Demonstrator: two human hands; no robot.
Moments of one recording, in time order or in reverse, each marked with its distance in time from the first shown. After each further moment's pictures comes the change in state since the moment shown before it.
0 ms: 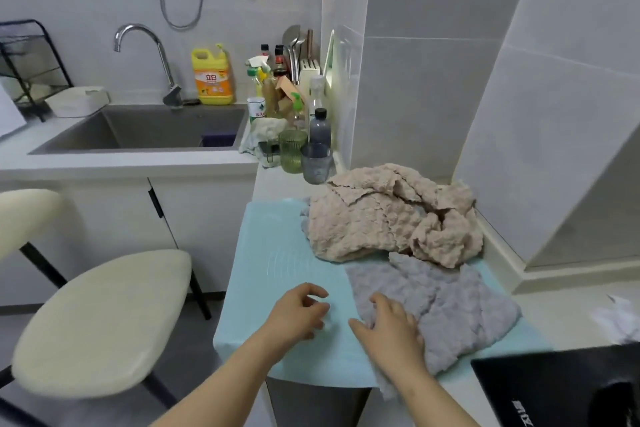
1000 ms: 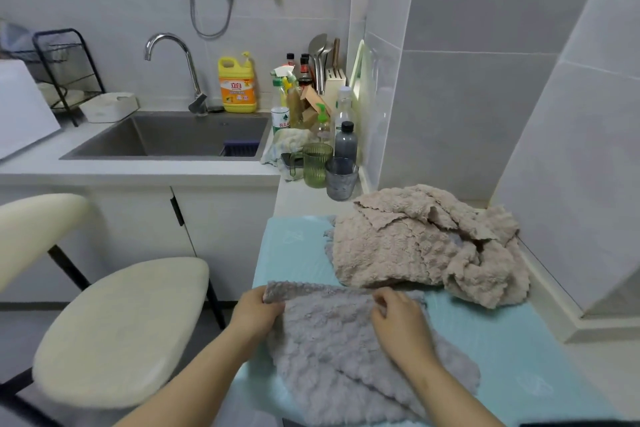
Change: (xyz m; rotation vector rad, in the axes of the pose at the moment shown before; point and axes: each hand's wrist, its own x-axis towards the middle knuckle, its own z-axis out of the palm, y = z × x) left_hand 0.041 -0.017 -0.078 -0.081 0.327 -0.110; right_hand 0.060 -0.033 -0.005 0.052 0.120 -0.241
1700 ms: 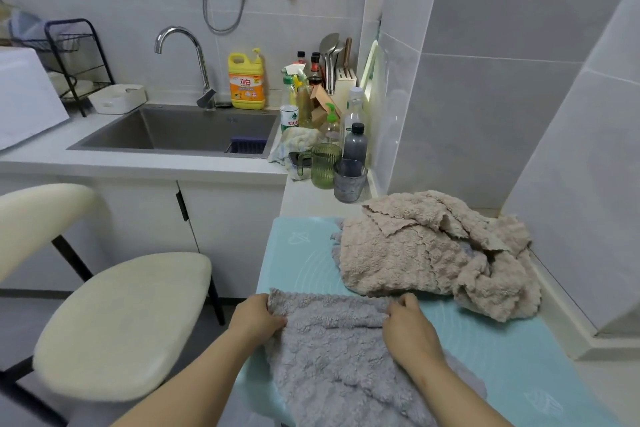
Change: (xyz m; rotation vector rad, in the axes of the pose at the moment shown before) left_hand 0.024 -0.012 -0.007 0.496 -0.045 0.013; right_hand 0.016 0.003 0.004 -0.237 -0.148 0.140
